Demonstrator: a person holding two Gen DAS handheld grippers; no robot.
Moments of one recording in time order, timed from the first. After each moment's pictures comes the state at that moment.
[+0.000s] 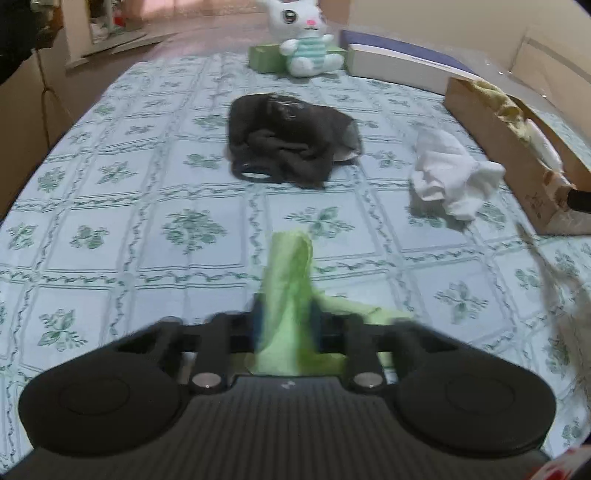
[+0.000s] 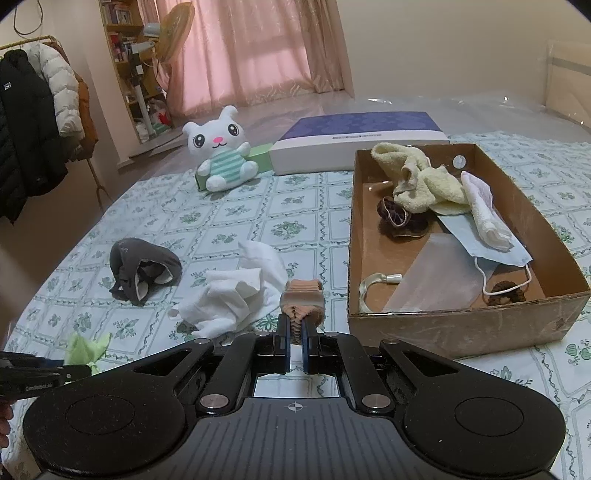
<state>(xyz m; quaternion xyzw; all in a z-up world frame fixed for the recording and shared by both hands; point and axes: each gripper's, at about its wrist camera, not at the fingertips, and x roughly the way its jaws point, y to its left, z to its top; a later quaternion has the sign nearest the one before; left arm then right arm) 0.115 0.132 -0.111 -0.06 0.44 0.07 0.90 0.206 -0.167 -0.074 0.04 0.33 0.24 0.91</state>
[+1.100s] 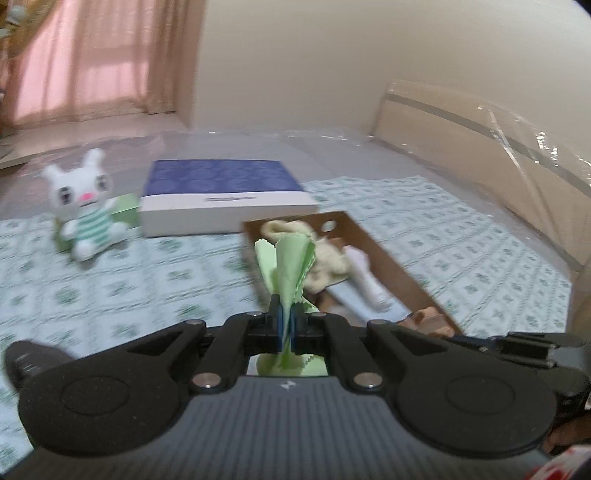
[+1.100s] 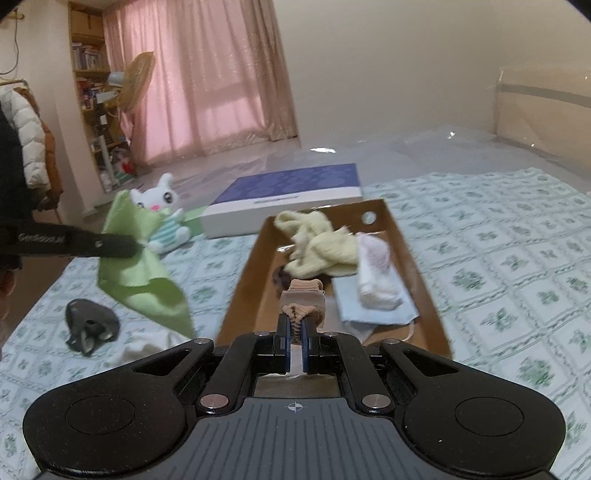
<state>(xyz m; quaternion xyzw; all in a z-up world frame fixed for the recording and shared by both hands) 0.252 -0.050 0.018 -0.04 0.29 -0.13 0.95 0.225 -0.275 -0.036 0.06 0.27 0.18 0.94</state>
